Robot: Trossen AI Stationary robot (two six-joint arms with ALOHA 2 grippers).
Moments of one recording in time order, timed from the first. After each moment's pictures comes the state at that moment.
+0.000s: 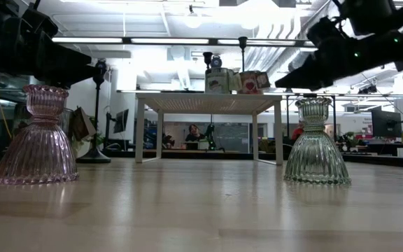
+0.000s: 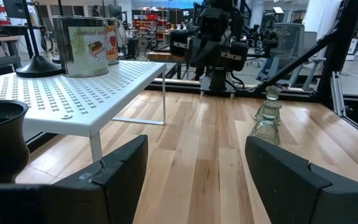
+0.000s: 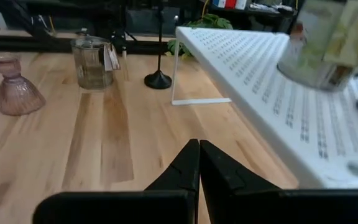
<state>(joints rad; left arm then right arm) 0.11 0.03 0.01 0.02 -0.04 -0.03 -0.10 0.97 0.26 0.49 0.18 -0.05</state>
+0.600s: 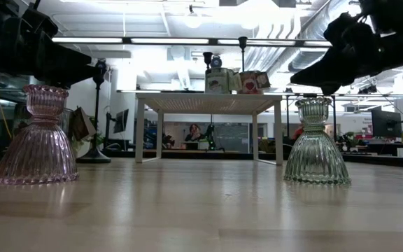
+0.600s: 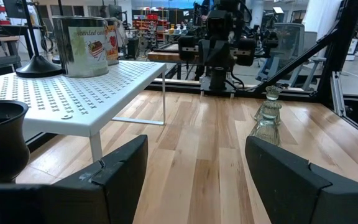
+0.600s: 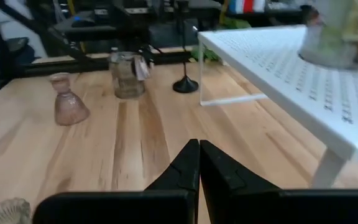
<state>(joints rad) 0.11 0.03 0.01 0.02 -0.04 -0.03 -0.03 0.79 0.17 0.43 0.17 0.09</state>
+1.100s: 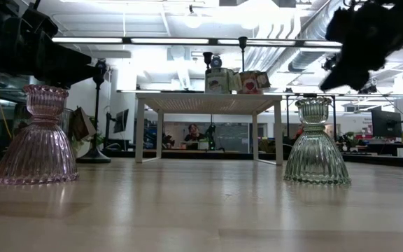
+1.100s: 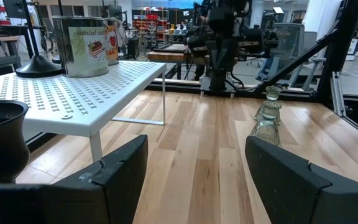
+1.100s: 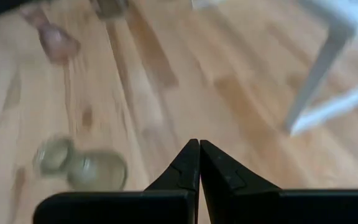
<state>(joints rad) 0.11 0.03 0.01 0.02 -0.04 -0.03 0.11 0.75 0.50 -0.43 0.23 0.47</state>
